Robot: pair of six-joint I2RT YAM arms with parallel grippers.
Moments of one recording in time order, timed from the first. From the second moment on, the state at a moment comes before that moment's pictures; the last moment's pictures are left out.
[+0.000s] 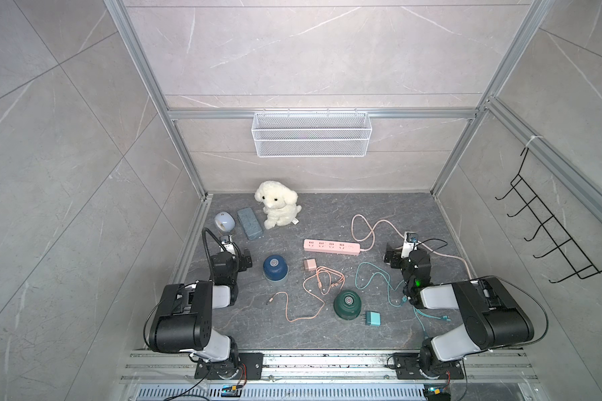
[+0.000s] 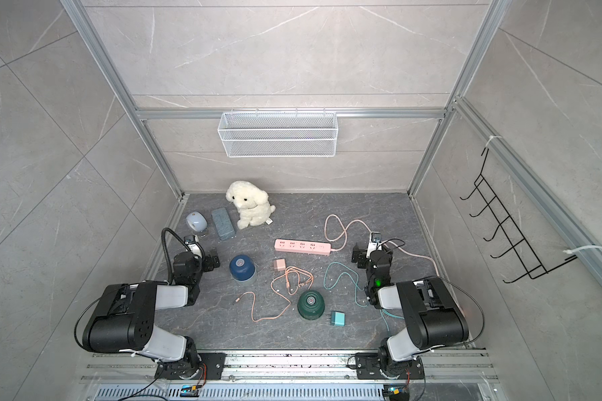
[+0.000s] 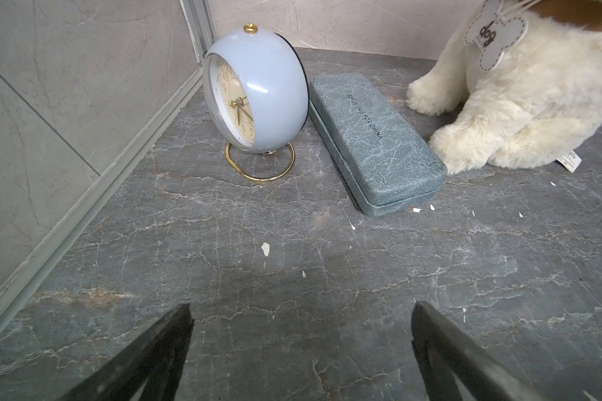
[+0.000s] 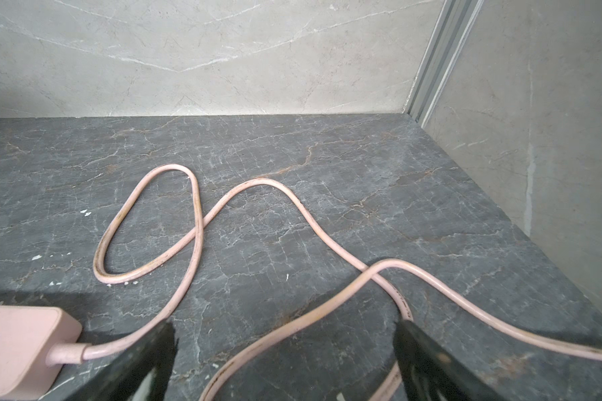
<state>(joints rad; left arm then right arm) 0.04 1.51 0.34 0.73 -0.10 -0.04 0.12 1.54 0.33 0.90 0.21 0.03</state>
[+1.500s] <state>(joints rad) -0.14 1.07 0.68 -0.22 0.01 -0.37 0.62 2.04 1.50 -0.56 -0.47 -0.86</state>
